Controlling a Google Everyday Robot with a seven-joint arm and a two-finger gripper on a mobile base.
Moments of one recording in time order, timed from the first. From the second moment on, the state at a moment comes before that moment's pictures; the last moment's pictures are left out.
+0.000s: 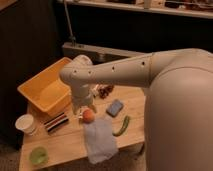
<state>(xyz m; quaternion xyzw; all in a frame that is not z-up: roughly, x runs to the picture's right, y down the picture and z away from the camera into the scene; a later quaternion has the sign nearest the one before) -0.106 0.102 0.703 -0.26 0.23 0.64 0.68</state>
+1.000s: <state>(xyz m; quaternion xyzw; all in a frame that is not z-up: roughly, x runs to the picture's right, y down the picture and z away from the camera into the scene) -0.104 0.102 0.703 -0.26 0.23 0.64 0.68</state>
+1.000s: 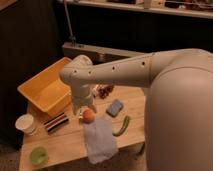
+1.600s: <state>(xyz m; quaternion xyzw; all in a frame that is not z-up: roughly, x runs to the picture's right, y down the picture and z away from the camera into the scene) -0.064 0.126 0.708 -0.26 0.13 0.68 0.67</state>
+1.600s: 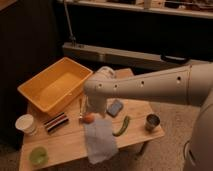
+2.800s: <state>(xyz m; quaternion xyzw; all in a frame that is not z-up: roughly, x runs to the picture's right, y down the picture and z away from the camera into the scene) -0.076 0.214 0.770 -0.28 0.15 0.65 0.69</state>
